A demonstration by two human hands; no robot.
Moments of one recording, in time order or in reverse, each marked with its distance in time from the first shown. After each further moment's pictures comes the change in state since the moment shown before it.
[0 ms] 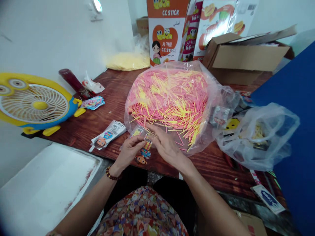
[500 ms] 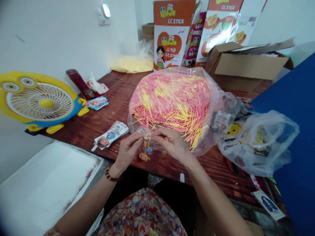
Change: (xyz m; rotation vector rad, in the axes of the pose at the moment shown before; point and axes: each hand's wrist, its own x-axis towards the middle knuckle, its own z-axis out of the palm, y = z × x) left_hand -0.003 0.010 -0.013 0.133 0.151 0.275; right_hand 0.010 -0.006 -0.020 -0.187 -0.004 -0.008
